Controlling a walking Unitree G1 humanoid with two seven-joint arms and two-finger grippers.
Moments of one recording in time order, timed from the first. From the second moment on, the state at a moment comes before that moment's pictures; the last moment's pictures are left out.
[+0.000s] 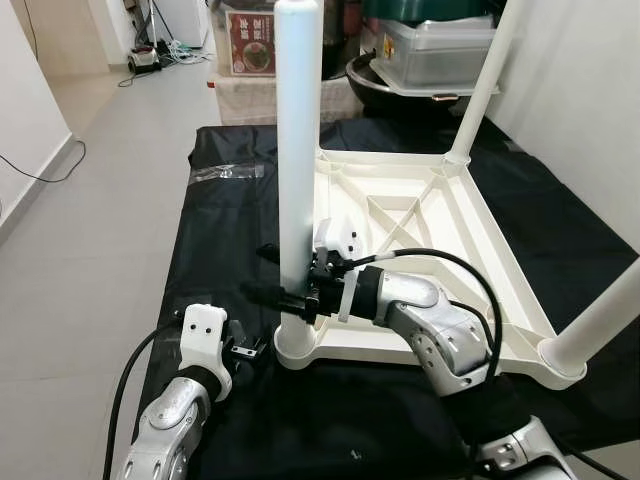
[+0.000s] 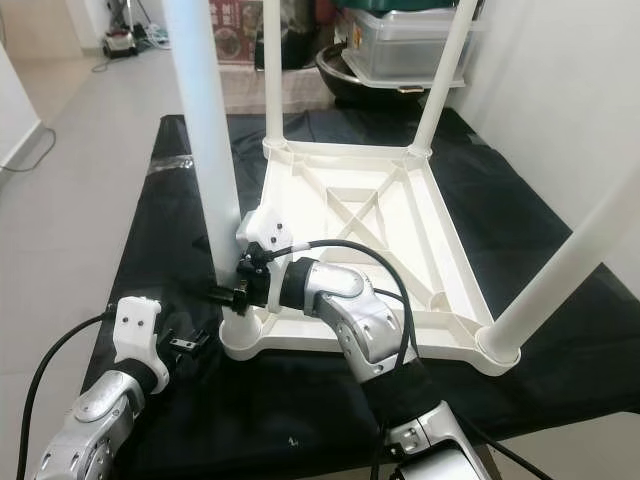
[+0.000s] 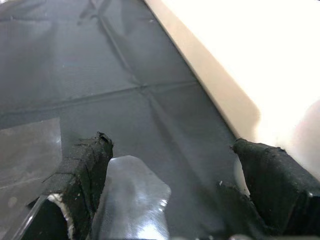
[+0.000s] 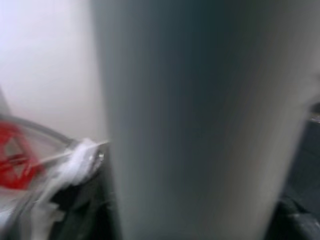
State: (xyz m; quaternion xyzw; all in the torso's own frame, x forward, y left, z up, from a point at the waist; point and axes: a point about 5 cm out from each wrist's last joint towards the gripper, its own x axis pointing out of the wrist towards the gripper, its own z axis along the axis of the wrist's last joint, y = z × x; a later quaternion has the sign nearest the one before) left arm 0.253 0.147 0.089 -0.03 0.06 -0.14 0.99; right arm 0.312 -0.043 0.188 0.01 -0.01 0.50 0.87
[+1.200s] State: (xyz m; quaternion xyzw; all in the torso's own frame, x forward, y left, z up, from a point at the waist) left arm 0.250 0.146 0.085 -0.03 0.07 -0.15 0.99; right arm 0.318 -0.122 0.186 0.02 -0.03 0.08 1.00
